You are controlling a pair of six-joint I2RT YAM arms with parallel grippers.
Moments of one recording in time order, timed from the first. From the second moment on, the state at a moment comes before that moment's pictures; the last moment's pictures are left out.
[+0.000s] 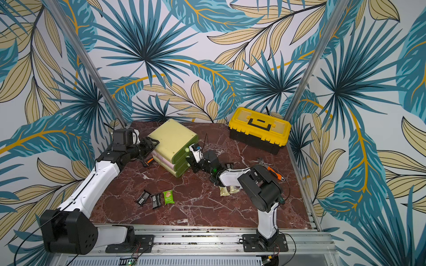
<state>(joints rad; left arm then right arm) -0.05 1.33 1.12 -0.45 0.33 -0.84 0.67 1.91 0.97 0.66 -0.18 0.10</state>
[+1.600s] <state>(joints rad) -0.05 1.33 1.12 -0.45 0.33 -0.84 0.68 2.11 0.94 0.84 -0.17 0.31</state>
